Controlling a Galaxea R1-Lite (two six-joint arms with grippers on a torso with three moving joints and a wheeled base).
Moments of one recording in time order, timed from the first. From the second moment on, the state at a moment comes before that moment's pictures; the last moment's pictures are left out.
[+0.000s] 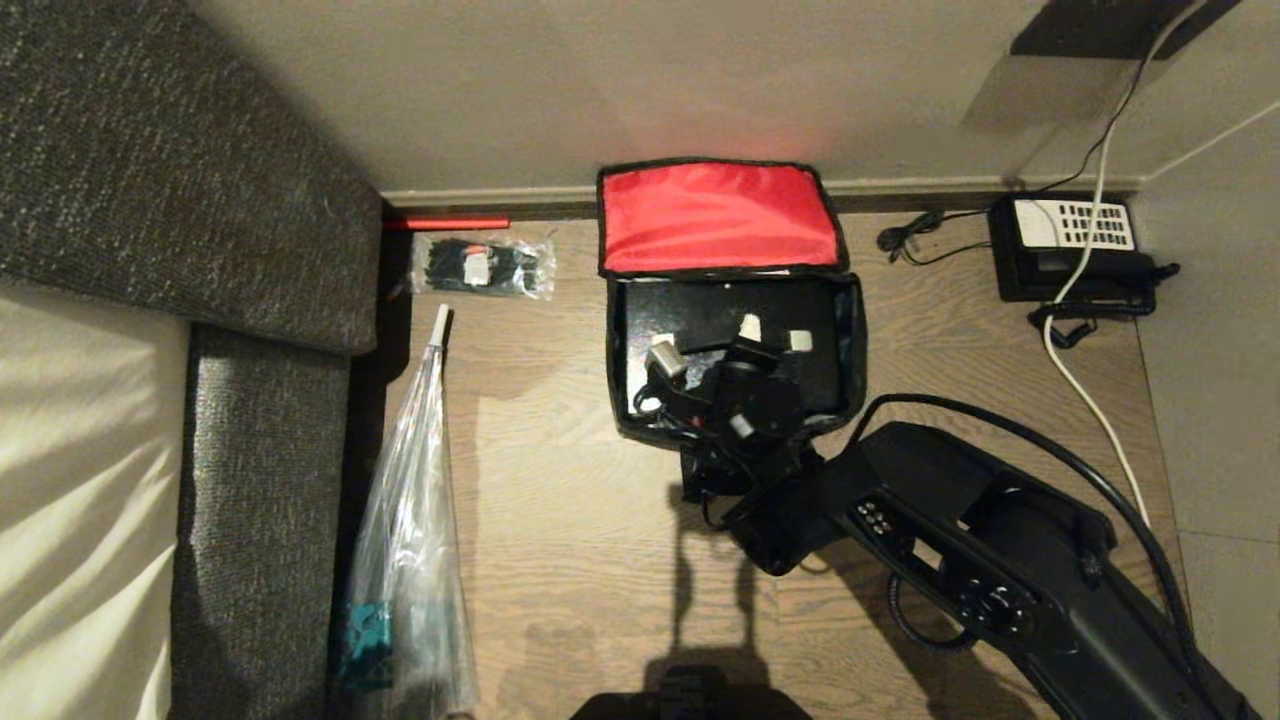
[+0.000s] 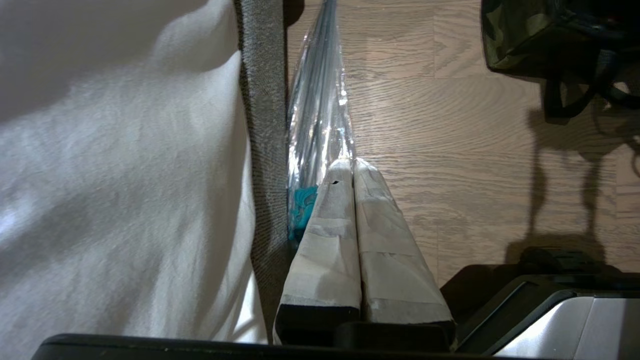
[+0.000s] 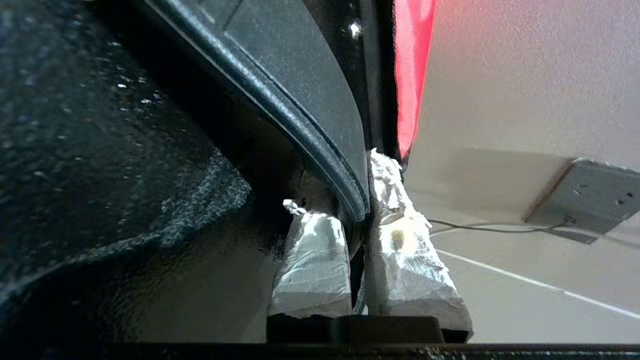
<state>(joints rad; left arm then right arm) 0.00 0.00 0.00 0.01 -0.01 0.06 0.59 2.73 -1.66 -1.51 -0.89 -1.66</state>
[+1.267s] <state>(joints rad) 0.00 0.00 0.00 0.01 -0.01 0.06 0.66 2.58 -1.56 -1.51 -0.89 -1.70</state>
